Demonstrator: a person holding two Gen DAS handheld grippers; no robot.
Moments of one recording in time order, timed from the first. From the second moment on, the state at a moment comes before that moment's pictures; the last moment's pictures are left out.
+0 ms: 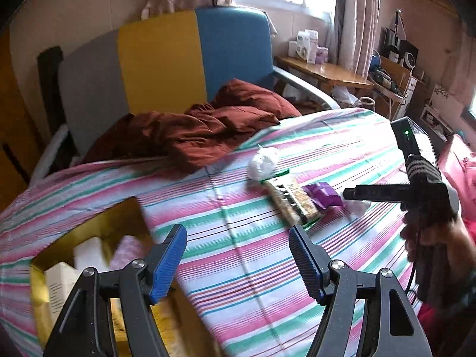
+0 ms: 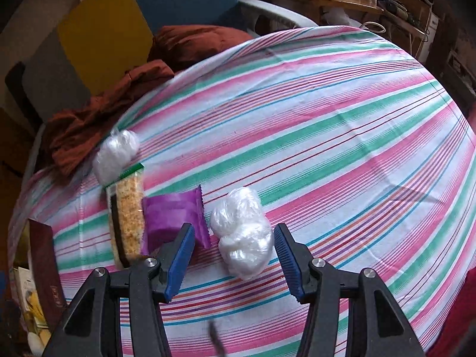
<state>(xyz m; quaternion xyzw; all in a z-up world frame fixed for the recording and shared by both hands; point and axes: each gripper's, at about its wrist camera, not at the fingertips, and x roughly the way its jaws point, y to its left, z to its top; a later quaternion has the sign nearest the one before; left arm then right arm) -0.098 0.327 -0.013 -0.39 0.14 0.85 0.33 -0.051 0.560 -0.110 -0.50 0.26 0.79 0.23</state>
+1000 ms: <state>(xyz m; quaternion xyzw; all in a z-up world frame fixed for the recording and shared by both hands) -0.189 0.463 -0.103 -0.53 0.09 0.80 0.28 -0.045 0.564 -0.092 -0.47 0.25 0.81 0.25</state>
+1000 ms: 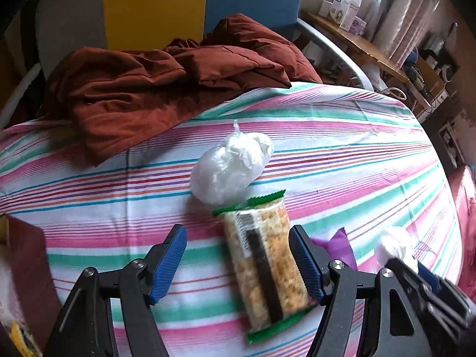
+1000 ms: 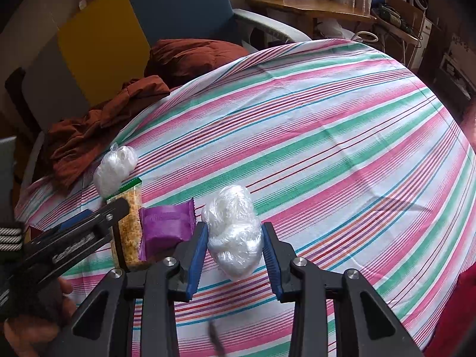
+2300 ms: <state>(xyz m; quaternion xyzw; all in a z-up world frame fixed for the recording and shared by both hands) -0.094 0.405 -0.123 -0.41 0.18 0.84 0.30 -0.046 0.557 -0.078 -0.43 0.25 0.84 0.21</state>
